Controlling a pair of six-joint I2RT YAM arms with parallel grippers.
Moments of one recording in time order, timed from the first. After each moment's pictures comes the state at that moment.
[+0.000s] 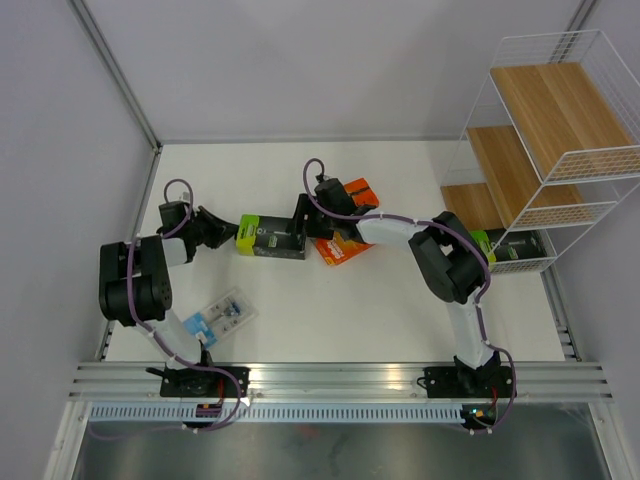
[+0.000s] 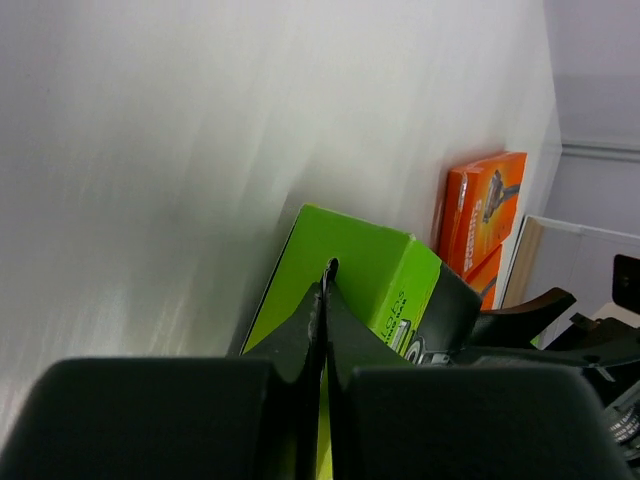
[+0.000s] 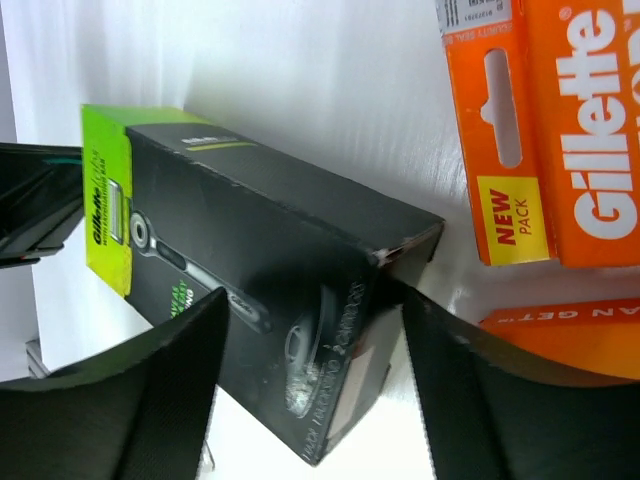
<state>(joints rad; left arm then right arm) 0.19 1.74 0.73 0.32 0.58 -0.79 0.71 2.11 1.44 0.00 -0.14 0.78</state>
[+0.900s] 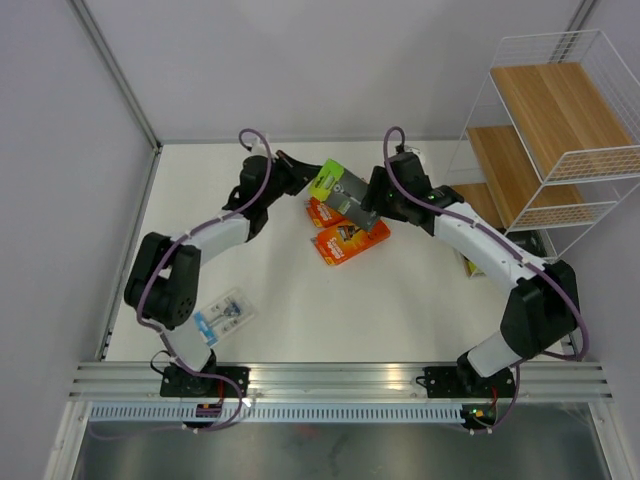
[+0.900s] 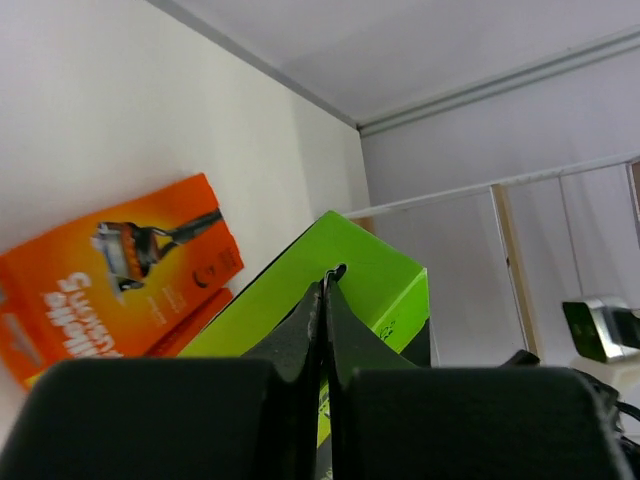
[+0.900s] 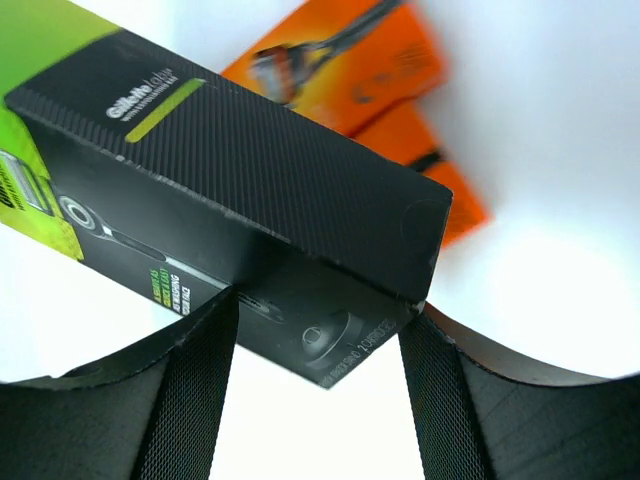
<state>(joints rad) -0.37 1.69 1.07 0.48 0.21 -1.01 0.53 1.58 1.31 -0.45 0.10 0.69</state>
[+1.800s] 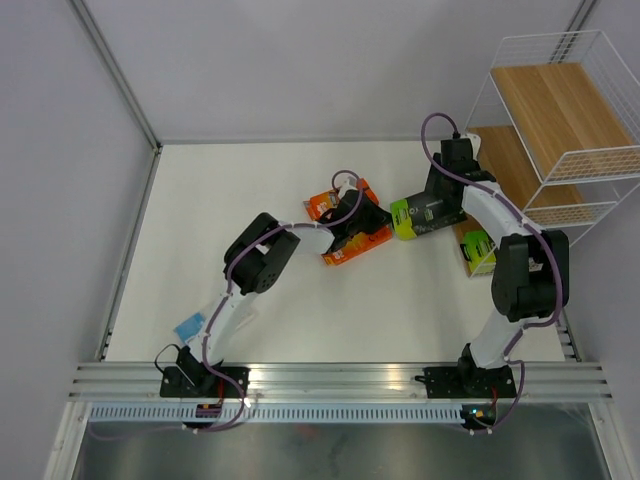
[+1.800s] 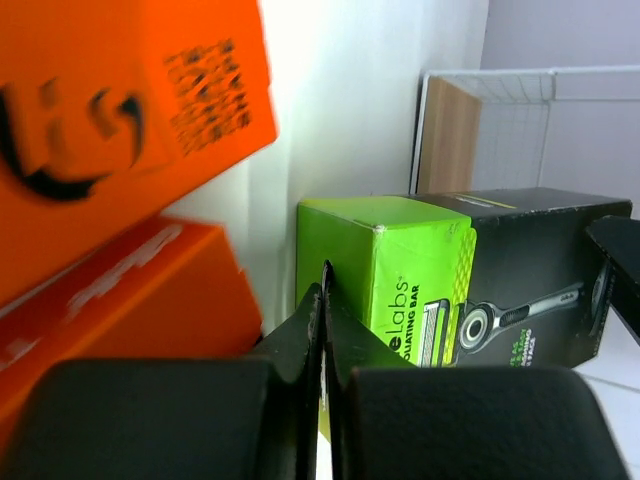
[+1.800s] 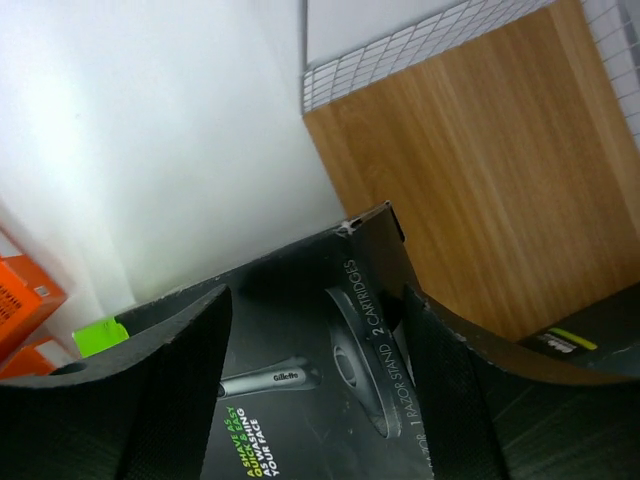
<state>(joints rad) -0.75 2.38 1.52 0.47 0.05 -1.27 0.12 1.74 1.32 -0.36 0.32 0.30</state>
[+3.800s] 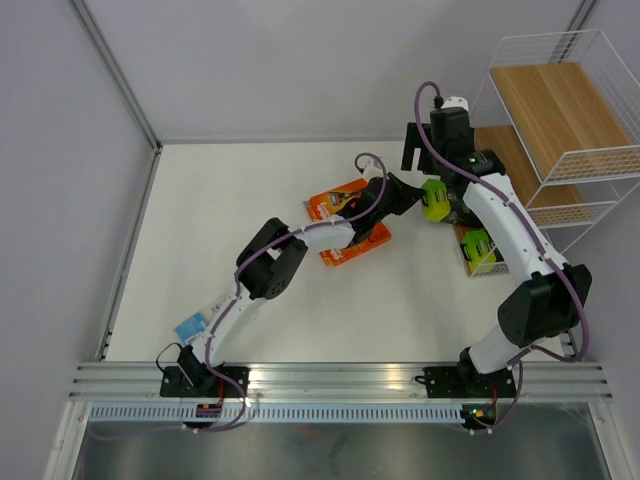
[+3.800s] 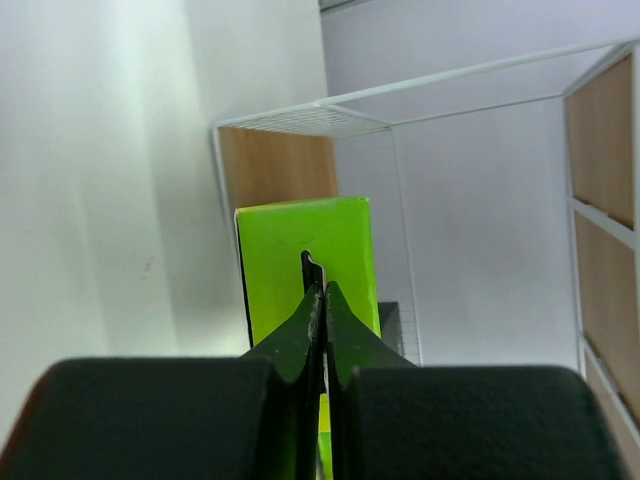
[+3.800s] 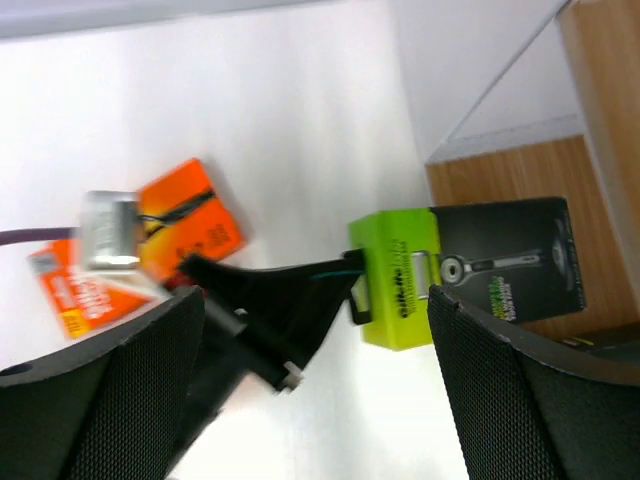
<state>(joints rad) -0.84 2.44 1.81 0.45 -0.09 -1.22 0.28 1.63 1.59 -0.61 0.30 0.25</state>
